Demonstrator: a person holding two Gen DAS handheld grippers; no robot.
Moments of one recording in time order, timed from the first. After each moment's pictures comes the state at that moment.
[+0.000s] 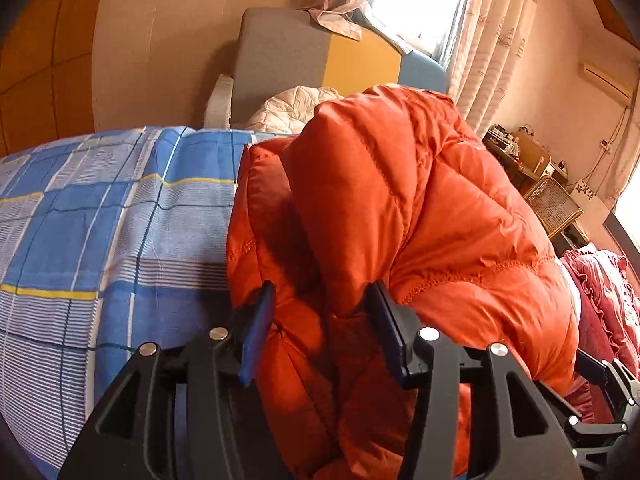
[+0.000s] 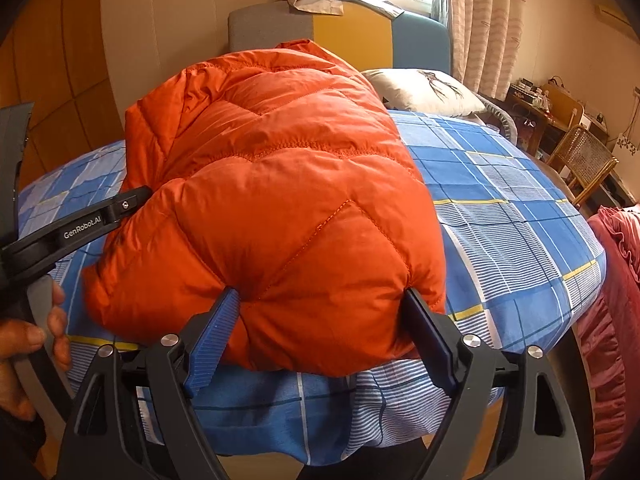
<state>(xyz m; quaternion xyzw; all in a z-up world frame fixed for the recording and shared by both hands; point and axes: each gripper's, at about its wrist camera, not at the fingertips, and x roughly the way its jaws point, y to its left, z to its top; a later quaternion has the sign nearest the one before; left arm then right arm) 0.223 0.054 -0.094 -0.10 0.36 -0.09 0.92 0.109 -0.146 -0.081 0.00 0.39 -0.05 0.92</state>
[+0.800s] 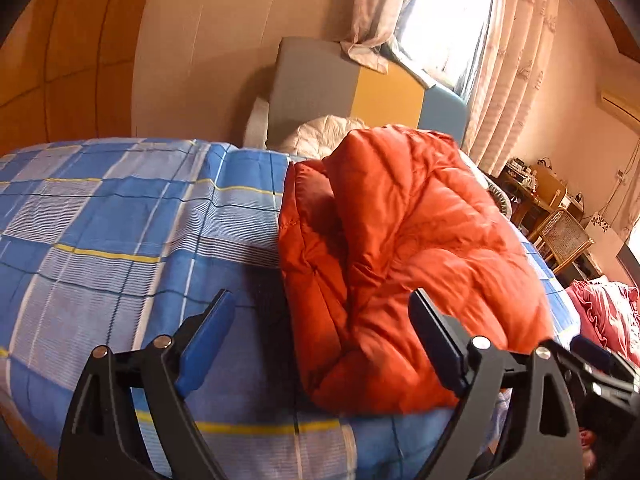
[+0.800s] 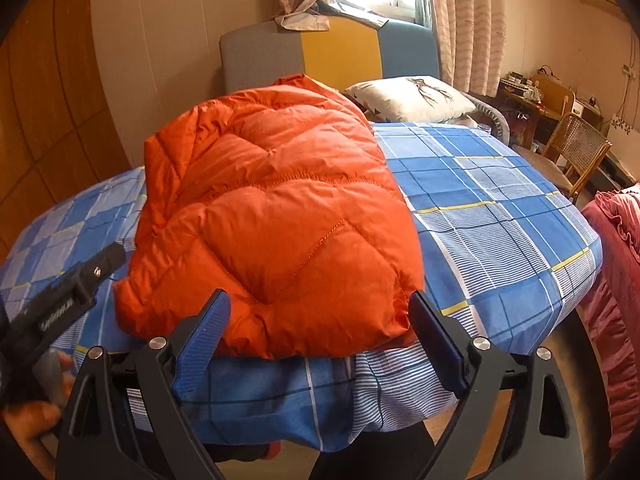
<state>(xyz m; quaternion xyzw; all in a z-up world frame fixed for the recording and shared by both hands) 0.141 0.063 -0.064 -0.13 0.31 -0.03 0.94 0.081 -0.156 -0.043 0.04 0.36 -0.05 0.93</state>
